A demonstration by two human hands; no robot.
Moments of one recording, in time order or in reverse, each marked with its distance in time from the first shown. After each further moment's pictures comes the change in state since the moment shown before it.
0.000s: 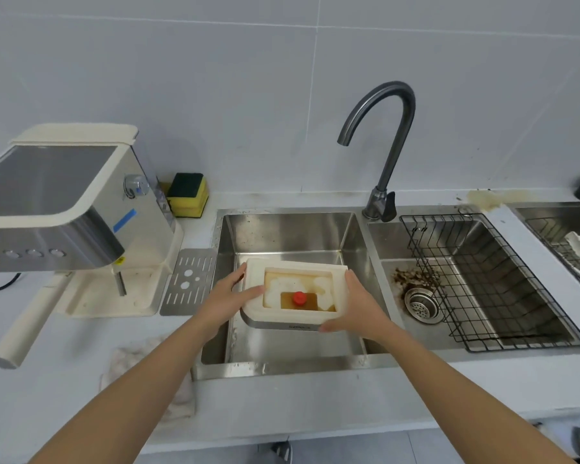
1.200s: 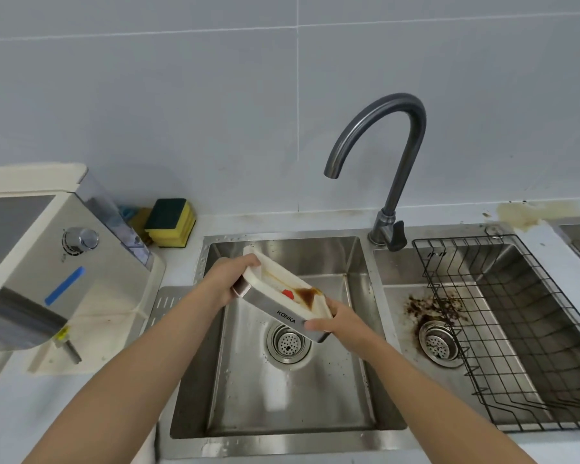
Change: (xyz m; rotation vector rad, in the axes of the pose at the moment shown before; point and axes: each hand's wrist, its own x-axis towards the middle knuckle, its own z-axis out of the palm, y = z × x) left_hand 0.121 0.094 0.027 -0.204 0.167 -0.294; right_hand 0.104 0.062 -0.017 0.699 -0.237 0.309
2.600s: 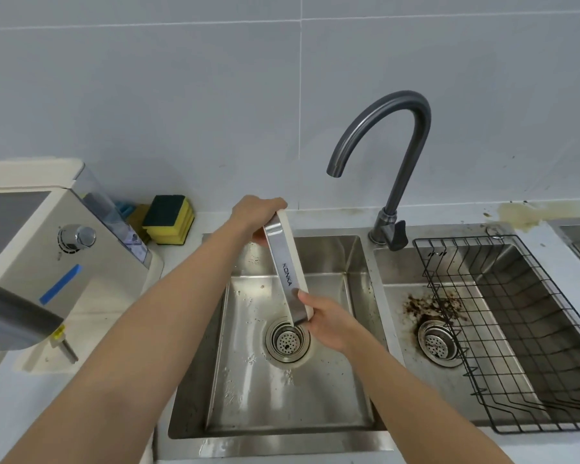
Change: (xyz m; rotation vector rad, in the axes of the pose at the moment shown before) left_hand 0.015 0.083 0.036 0.344 0.070 0.213; right_hand 0.010 -0.020 0.028 0.531 -0.100 0.077
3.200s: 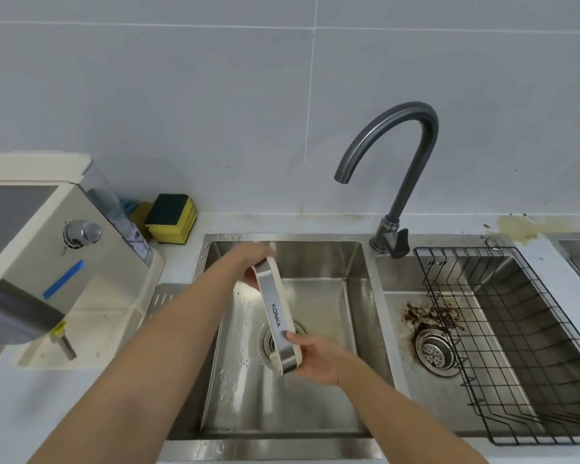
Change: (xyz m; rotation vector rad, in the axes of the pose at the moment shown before) left_hand -0.008 -0.053 0.001 0.076 -0.176 -0.248; right_hand -0.007 0.035 -0.002 -0.026 0.009 0.263
